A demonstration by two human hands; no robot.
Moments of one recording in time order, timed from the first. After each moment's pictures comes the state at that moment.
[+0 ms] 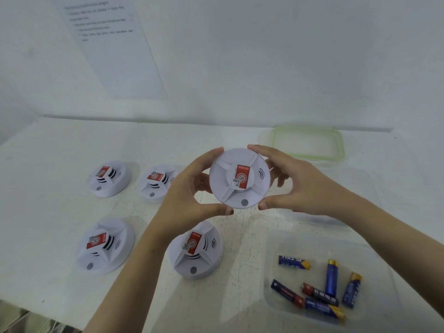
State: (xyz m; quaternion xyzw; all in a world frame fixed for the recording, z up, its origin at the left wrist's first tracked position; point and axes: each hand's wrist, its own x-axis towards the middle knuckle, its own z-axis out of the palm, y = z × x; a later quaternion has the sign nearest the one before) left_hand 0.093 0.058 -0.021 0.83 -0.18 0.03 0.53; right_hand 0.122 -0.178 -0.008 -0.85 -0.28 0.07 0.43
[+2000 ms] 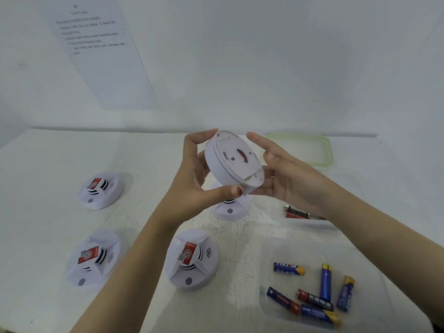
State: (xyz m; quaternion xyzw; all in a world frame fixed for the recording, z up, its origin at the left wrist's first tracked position) left_hand 0.111 0.038 0.006 0.78 -0.22 0.00 0.59; right_hand 0.127 -0.175 0.002 -0.57 -0.17 0.24 0.77
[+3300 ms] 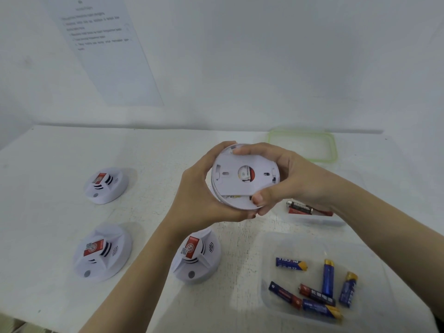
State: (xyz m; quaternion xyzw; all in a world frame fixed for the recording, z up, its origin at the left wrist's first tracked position) left_hand 0.095 0.028 -0.001 0.82 -0.22 0.10 0.51; right_hand 0.117 -0.174 0.015 -0.63 -0.24 0.26 0.69
